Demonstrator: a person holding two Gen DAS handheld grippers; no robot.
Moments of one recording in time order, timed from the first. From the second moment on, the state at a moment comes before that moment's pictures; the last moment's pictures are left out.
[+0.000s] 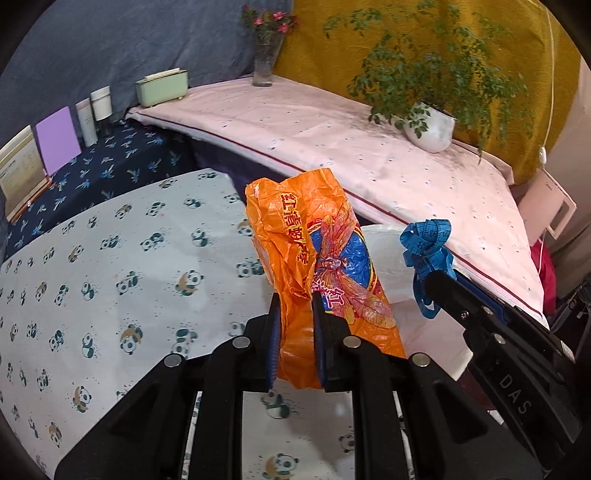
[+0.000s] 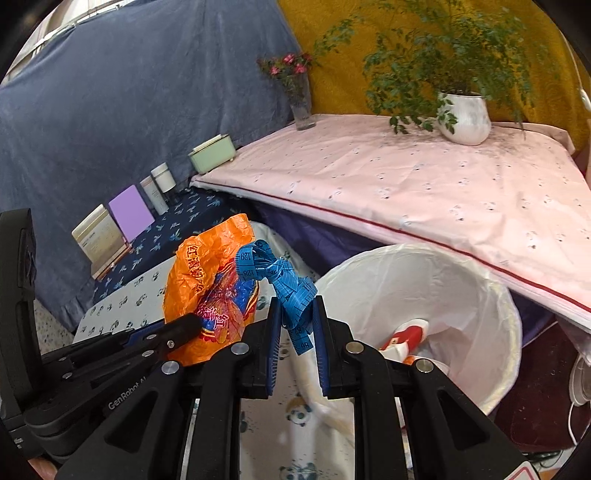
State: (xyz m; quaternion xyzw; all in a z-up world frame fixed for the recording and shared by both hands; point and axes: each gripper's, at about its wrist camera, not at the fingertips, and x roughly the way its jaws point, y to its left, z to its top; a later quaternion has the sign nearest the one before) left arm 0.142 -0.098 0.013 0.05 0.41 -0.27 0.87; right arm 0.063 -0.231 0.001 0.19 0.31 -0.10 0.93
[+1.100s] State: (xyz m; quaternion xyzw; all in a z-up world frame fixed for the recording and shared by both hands) left arm 0.109 -0.163 0.013 0.09 0.40 -0.31 0.85; right arm 0.011 -0.292 0.001 0.22 0.29 -0.16 0.92
